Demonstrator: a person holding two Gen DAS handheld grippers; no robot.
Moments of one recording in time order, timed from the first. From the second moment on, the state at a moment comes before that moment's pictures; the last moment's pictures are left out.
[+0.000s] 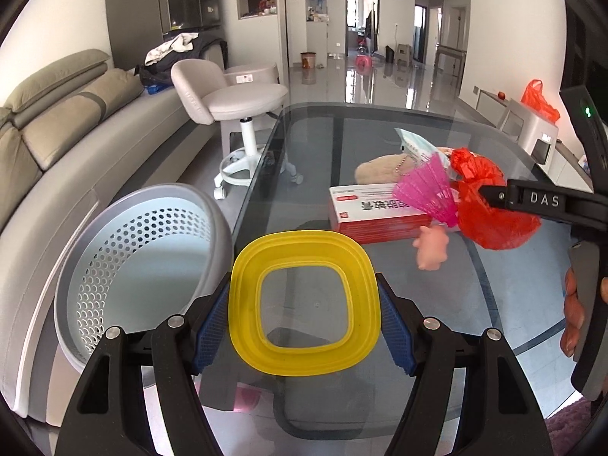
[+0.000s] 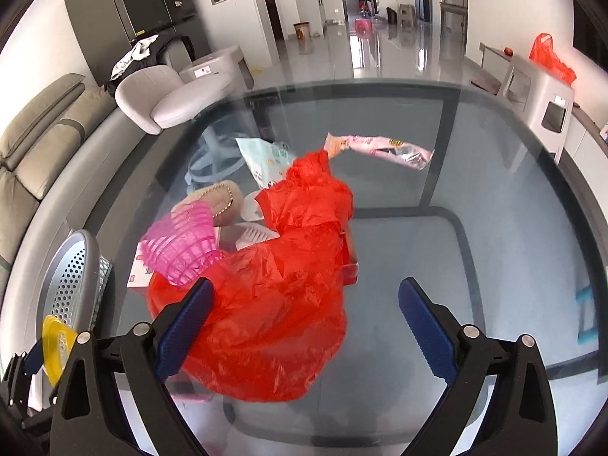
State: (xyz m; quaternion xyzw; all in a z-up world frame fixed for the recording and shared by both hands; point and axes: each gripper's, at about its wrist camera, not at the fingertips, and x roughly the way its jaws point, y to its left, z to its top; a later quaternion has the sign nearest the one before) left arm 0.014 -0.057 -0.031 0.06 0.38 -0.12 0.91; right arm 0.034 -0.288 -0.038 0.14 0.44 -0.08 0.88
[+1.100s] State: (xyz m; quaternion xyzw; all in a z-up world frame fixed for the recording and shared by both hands) left arm 0.009 0.010 0.016 0.05 0.32 -0.04 0.95; right arm 0.002 -0.209 0.027 0.12 0.35 0.04 0.93
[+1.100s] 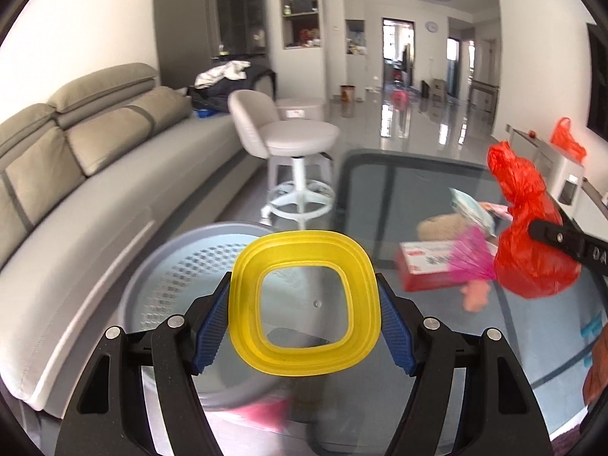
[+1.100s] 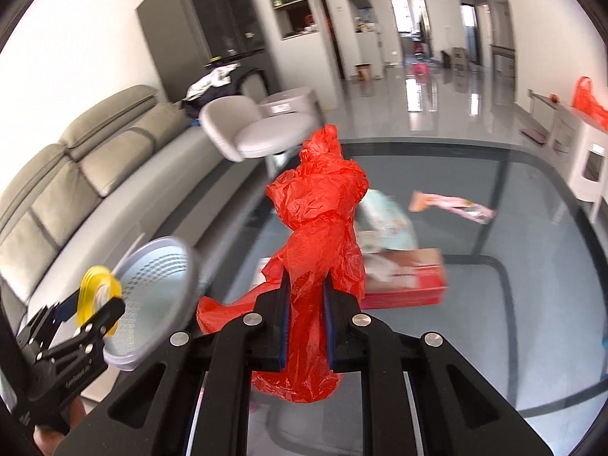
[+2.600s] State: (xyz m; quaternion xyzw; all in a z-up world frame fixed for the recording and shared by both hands) left arm 0.057 0.169 -0.029 -0.03 0.41 0.06 0.91; right arm 0.094 -0.007 -0.026 0.09 0.43 0.22 0.87
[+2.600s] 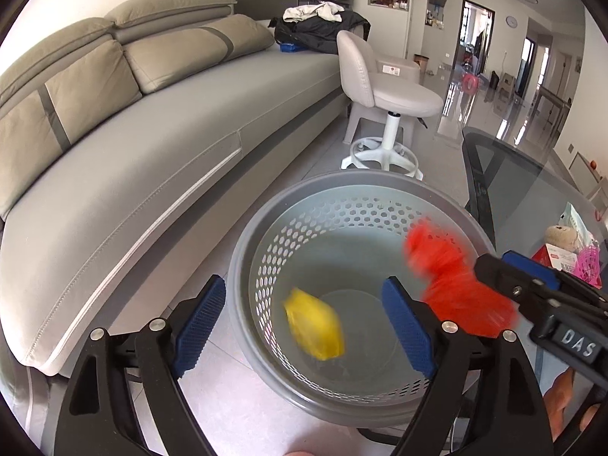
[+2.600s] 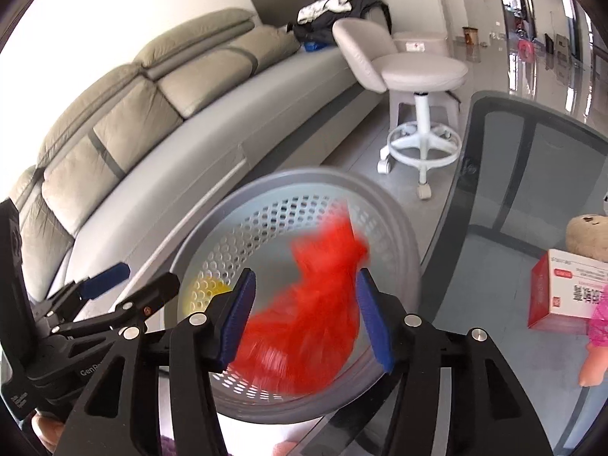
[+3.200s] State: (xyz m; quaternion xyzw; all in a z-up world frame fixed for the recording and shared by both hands) left arm 0.055 0.166 -0.027 -0.02 0.41 0.06 0.91; right arm 0.087 -0.016 -0.027 0.09 0.42 0.21 0.88
